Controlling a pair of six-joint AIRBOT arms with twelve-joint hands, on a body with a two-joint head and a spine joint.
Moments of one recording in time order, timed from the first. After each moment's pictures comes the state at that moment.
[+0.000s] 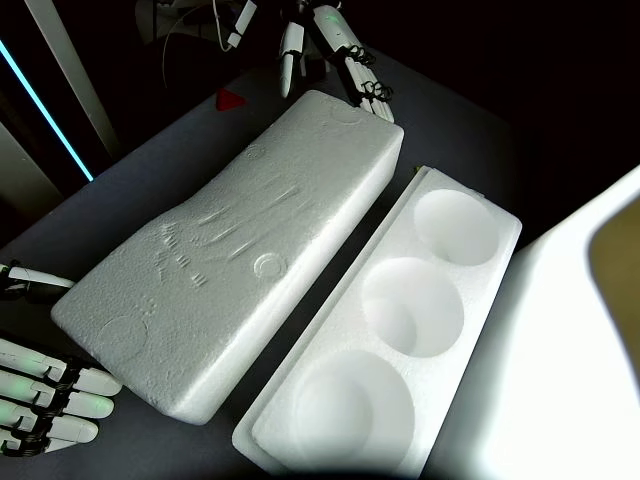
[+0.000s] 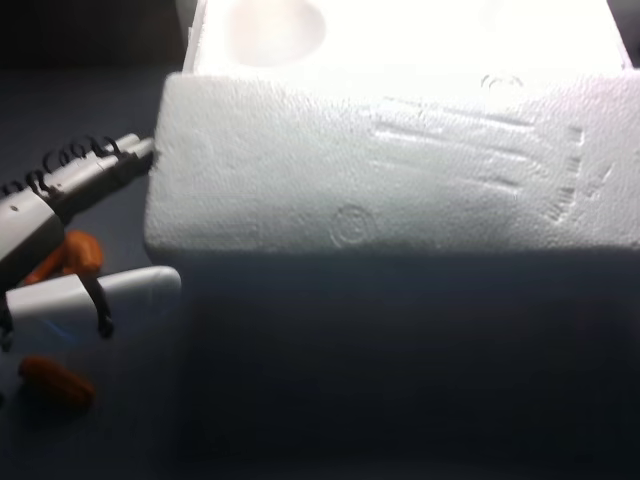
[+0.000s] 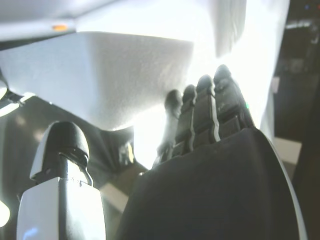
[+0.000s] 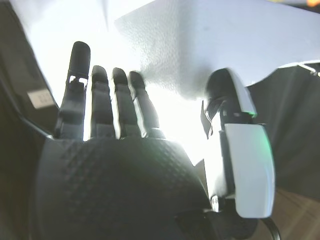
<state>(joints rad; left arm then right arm) 1.08 -0.88 0.95 -0.22 -1.23 0.40 -1.12 -0.80 0.82 0.50 1.37 -0.68</state>
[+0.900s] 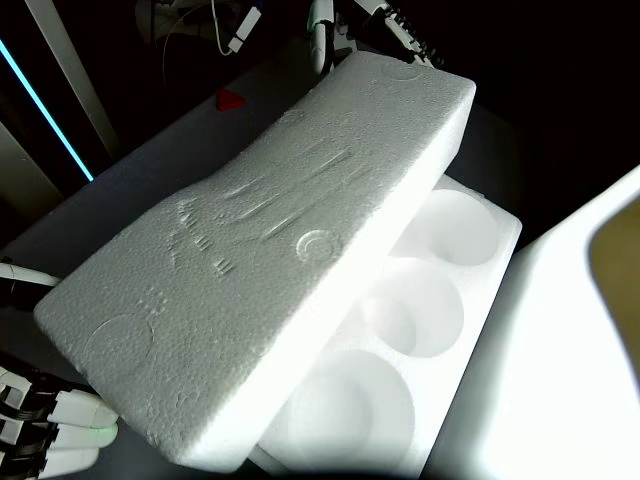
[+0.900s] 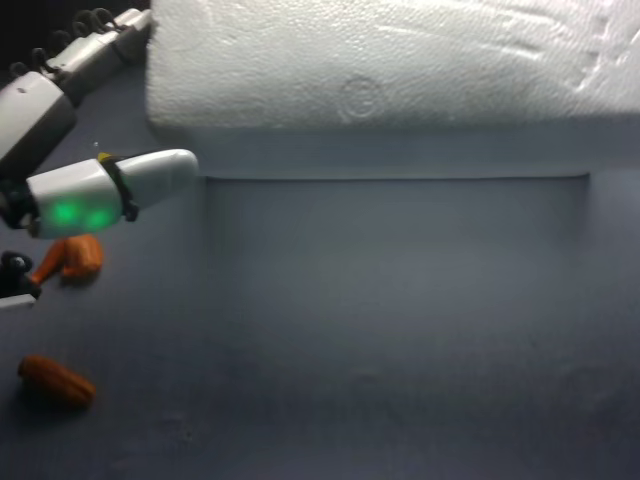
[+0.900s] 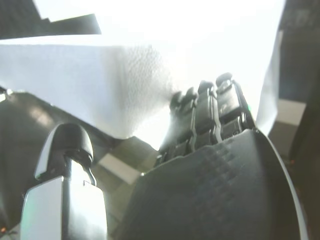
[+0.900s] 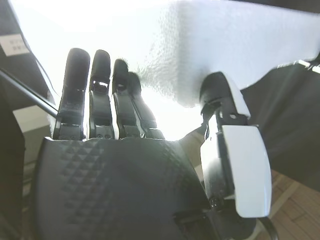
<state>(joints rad) 0.83 -0.94 1.10 -0.17 -1.12 0.39 -0.90 -0.76 0.91 0.49 1.32 -0.71</state>
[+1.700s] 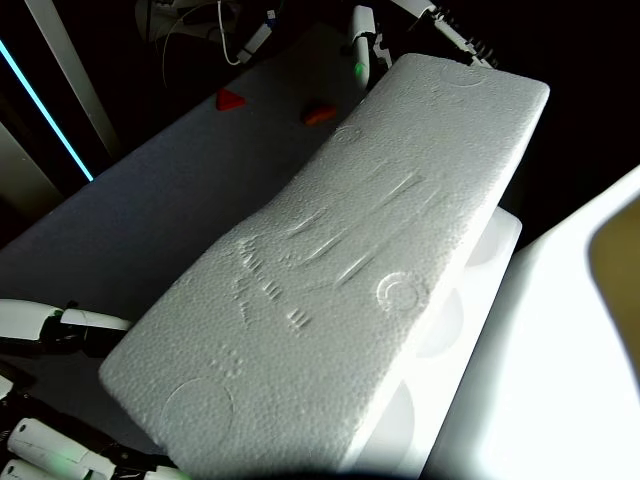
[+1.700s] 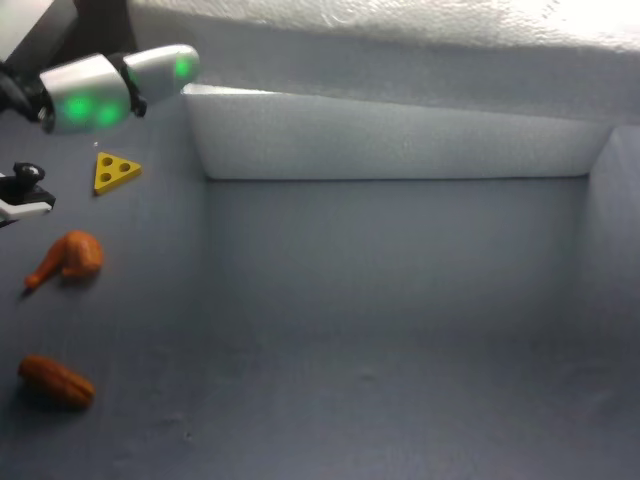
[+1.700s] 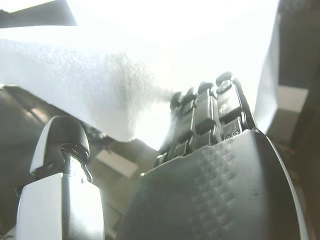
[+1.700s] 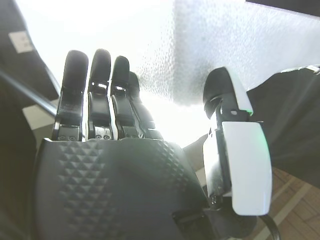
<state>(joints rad) 0.64 -1.00 1.25 -0.19 -1.02 0.39 -0.68 -0.86 1.08 0.46 1.06 -0.71</state>
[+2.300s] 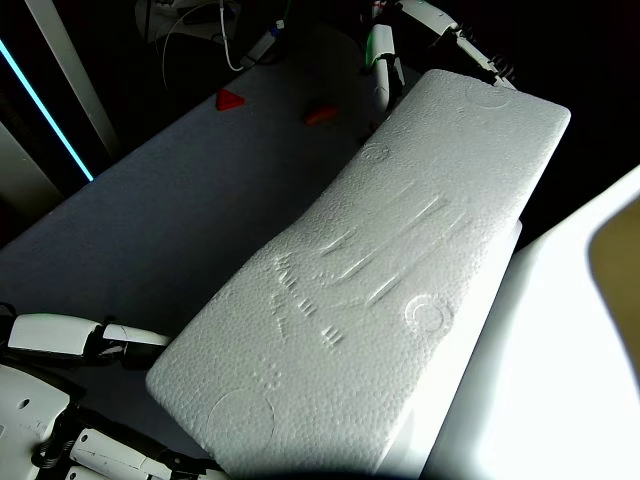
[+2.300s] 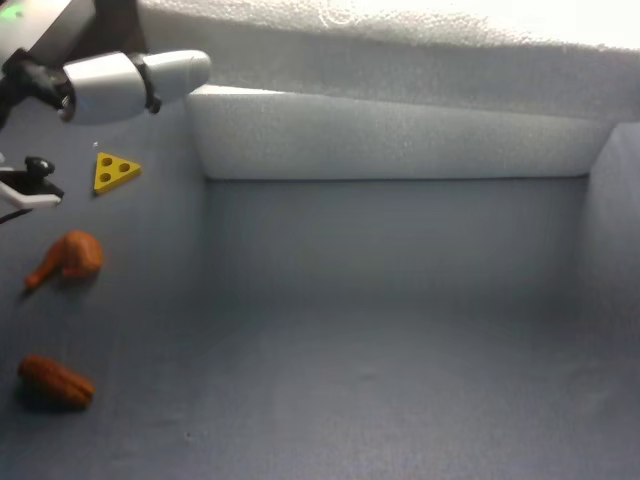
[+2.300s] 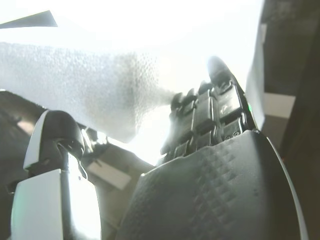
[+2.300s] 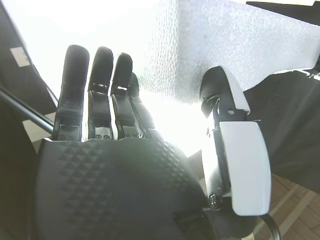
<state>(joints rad) 0.59 -1.06 1.33 -0.19 -0.90 0.39 -0.62 -0.89 1.14 0.46 0.98 -0.71</state>
